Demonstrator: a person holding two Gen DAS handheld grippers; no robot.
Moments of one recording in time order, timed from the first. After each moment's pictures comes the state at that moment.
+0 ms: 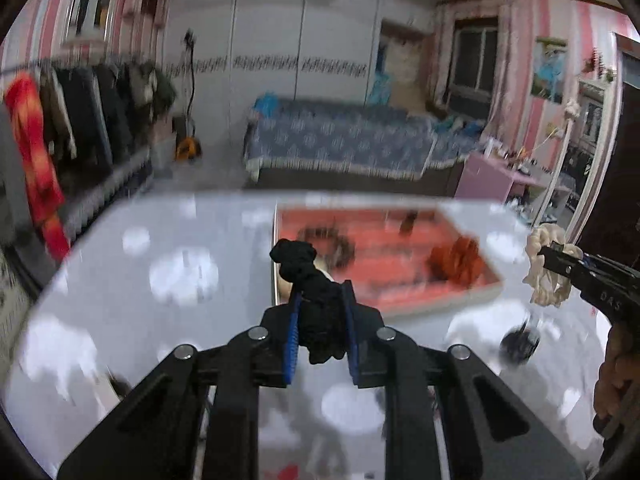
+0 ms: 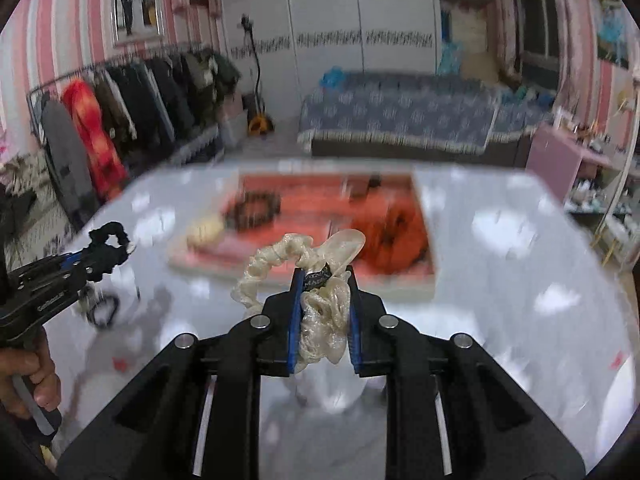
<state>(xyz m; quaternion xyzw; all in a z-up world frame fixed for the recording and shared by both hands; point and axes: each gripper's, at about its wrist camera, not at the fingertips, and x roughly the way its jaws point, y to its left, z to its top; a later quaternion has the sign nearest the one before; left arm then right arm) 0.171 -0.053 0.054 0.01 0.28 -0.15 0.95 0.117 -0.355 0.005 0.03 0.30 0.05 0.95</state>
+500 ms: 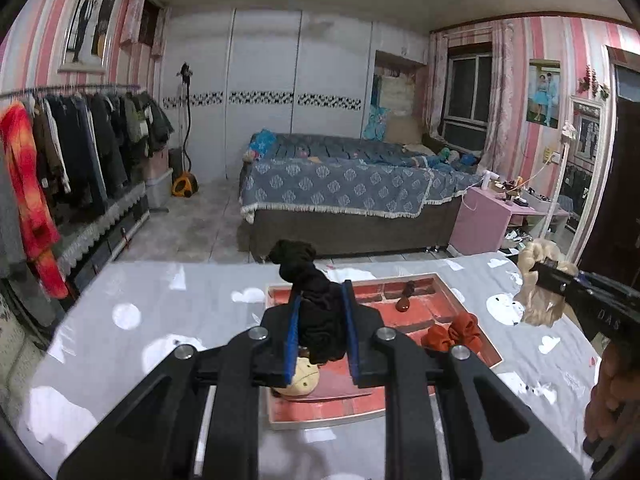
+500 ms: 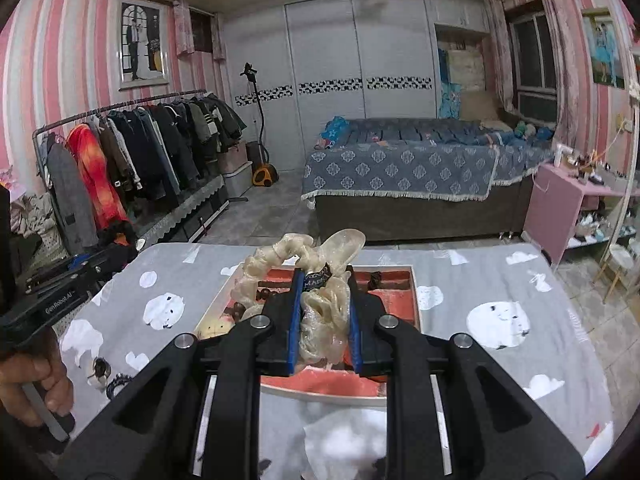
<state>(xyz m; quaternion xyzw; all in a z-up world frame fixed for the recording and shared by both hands) 0.238 -0.073 0.092 -0.01 0.24 -0.16 0.96 0.167 -0.366 0.068 0.05 0.24 0.06 0.97</state>
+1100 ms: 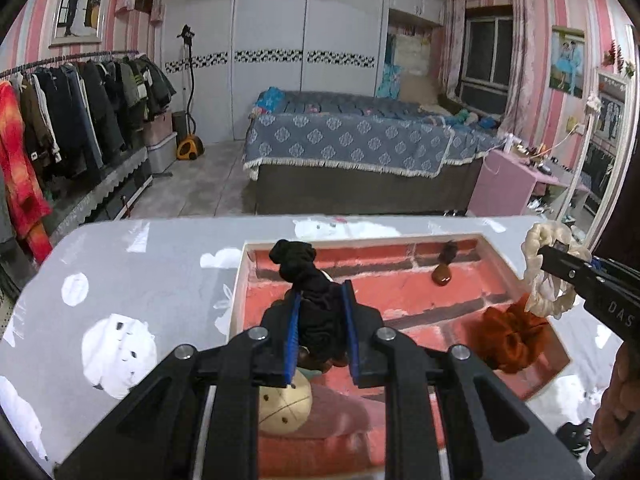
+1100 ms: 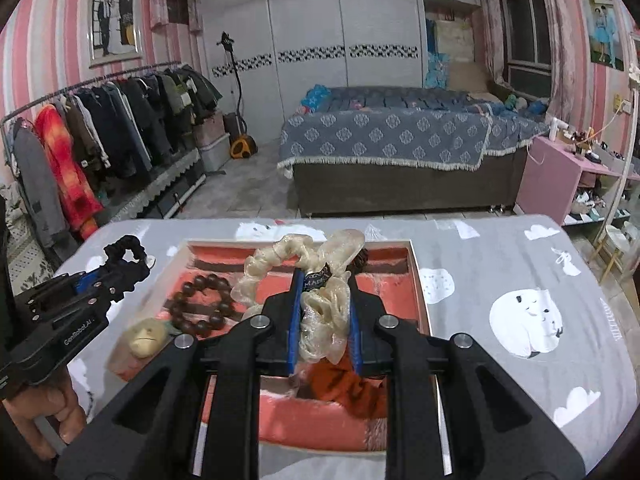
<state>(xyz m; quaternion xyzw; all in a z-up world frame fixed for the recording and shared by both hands) 0.330 -0.119 -0.007 0.01 0.31 -0.13 0.94 0.264 -0.372 -0.013 0.04 0.30 0.03 0.95</state>
